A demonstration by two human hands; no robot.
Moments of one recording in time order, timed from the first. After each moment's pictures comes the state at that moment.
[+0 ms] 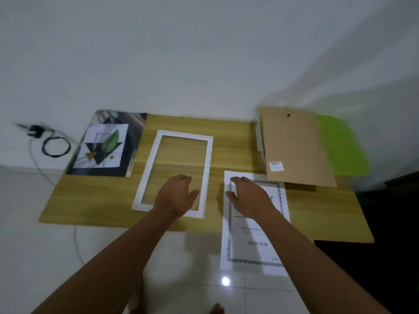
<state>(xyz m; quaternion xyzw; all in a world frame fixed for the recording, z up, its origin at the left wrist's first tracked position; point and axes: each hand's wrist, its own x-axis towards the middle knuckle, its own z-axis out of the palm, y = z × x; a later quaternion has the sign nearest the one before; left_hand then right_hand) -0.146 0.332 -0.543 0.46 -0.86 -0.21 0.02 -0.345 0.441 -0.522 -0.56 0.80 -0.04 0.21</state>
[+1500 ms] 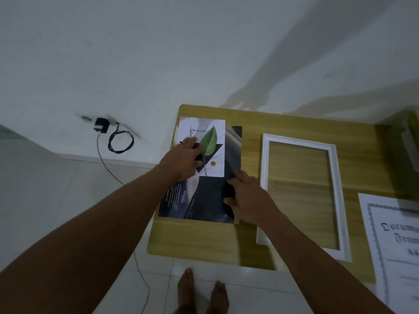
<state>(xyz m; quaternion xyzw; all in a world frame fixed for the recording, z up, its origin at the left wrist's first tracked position) 0.083 0.004 -0.607 0.36 -0.92 -0.13 -0.08 -0.075 0.185 -0.587 -0.64 0.73 -0.01 0.25</state>
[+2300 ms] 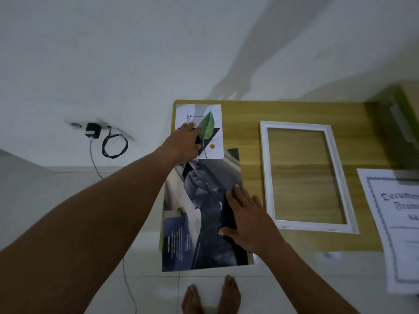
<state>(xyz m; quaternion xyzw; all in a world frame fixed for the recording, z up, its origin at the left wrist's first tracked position) 0.075 -0.024 -0.602 0.36 -0.92 -0.16 -0.07 -0.008 0.248 -0.597 -0.60 0.76 0.01 0.27</state>
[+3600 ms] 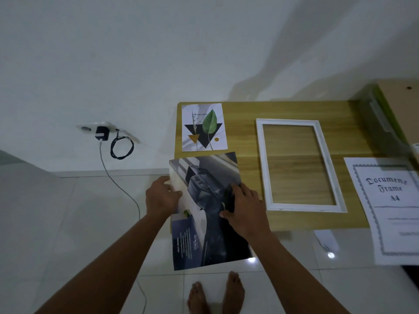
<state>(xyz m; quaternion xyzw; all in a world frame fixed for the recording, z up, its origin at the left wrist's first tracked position) 0.200 0.111 -0.600 0.63 -0.67 -0.38 0.10 0.029 0.260 -0.593 -0.46 0.85 -0.11 0.23</state>
